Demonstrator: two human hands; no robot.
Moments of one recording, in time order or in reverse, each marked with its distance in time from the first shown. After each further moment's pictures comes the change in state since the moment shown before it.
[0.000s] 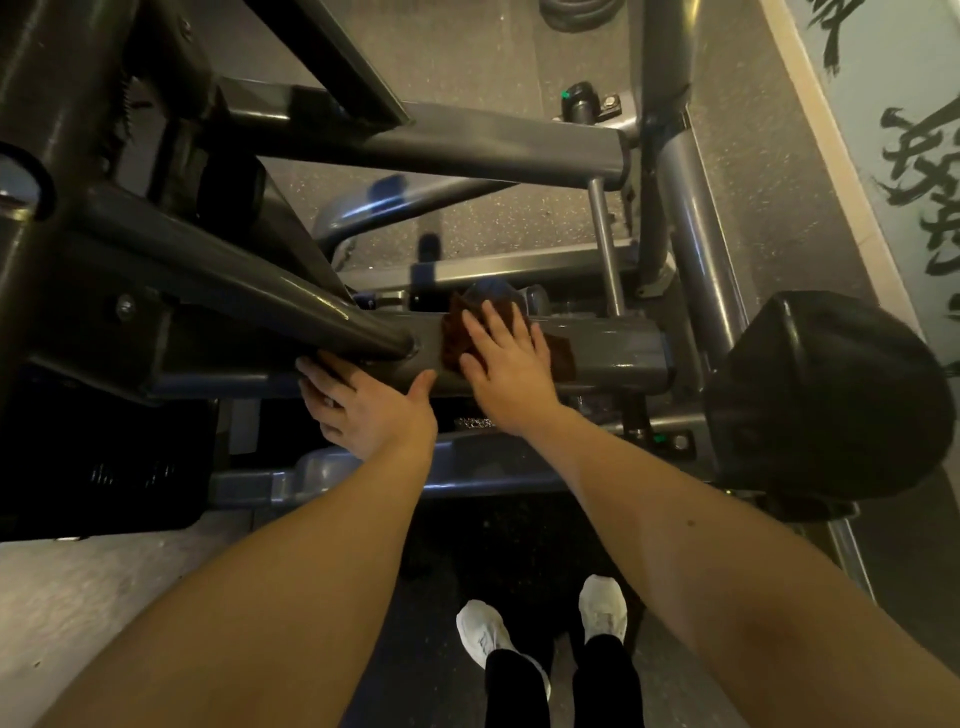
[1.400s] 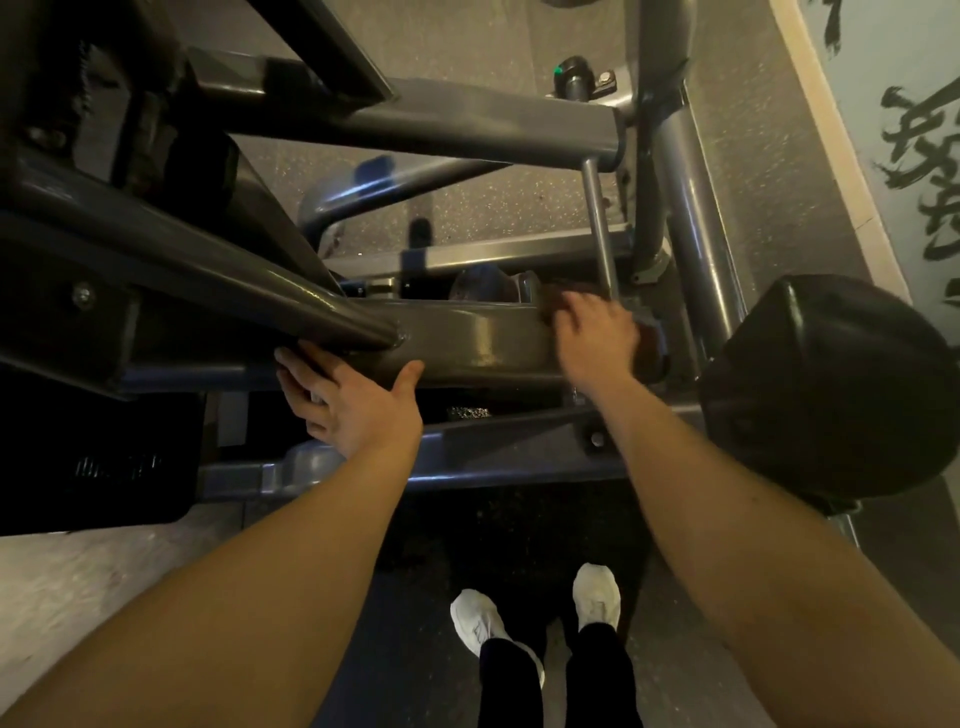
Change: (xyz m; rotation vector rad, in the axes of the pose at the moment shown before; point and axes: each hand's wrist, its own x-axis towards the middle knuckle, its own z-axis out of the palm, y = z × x) left_hand -0.001 -0.007 0.005 -0.061 -0.035 0.044; right_hand 0.006 0.088 -0.030 0.052 0.176 0.334
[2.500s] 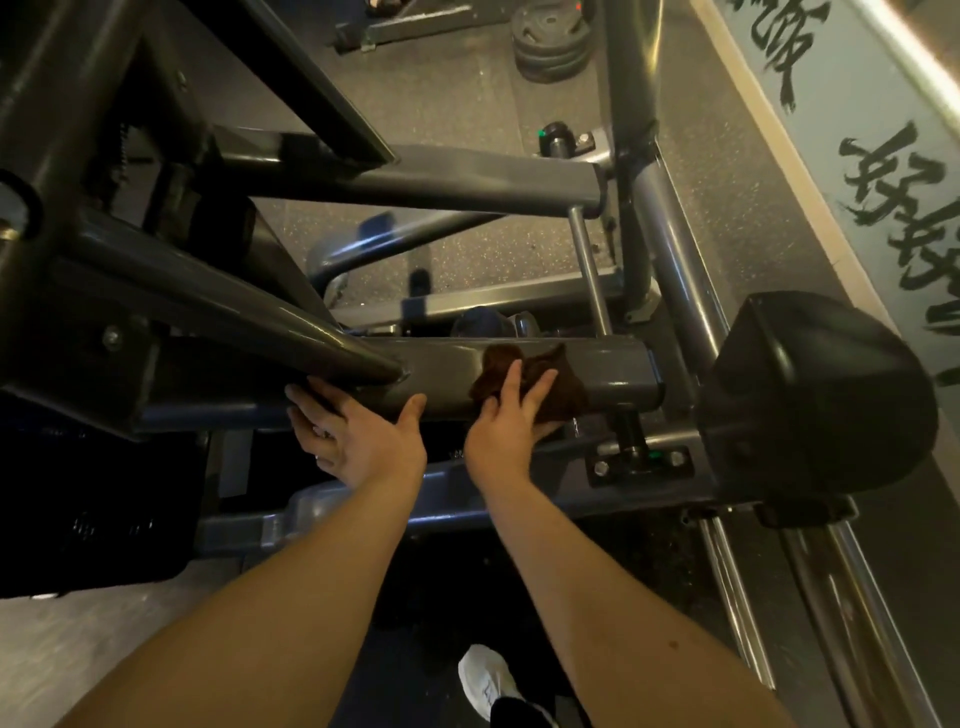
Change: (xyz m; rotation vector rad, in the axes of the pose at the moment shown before) left_hand -0.001 -0.003 0.002 -0.039 0.029 0.031; right_hand -0.090 -0.097 0.056 0.559 -0.032 0.283
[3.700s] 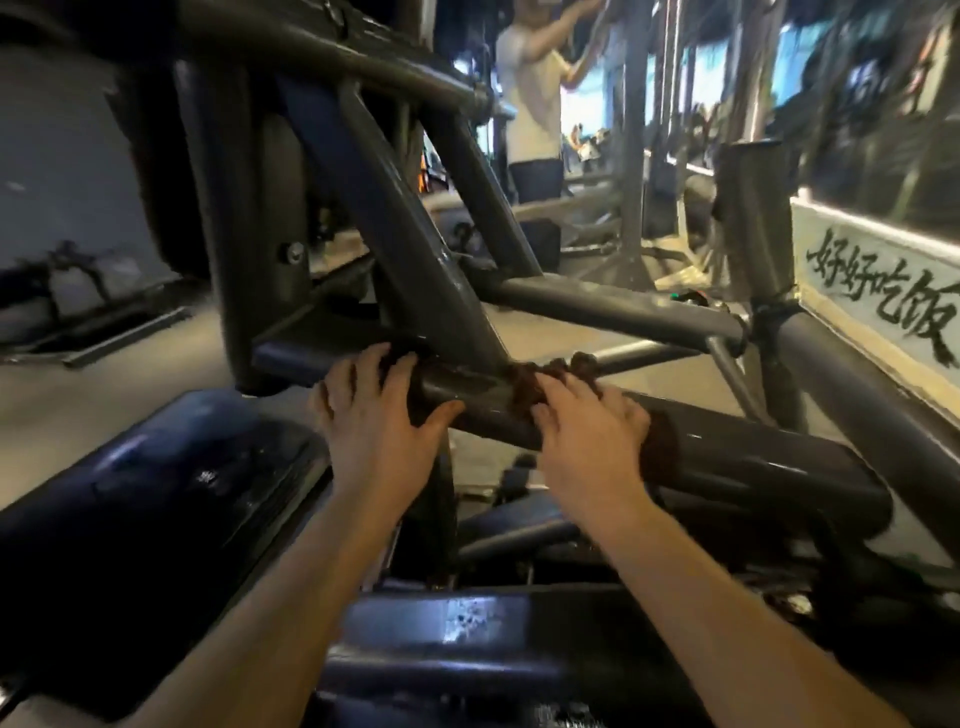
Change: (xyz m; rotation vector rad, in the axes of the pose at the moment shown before) left_hand 0.057 -0.108 0.012 0.061 0.618 0.627; right_hand 0.020 0.026 0.039 -0.467 0.307 -0.979
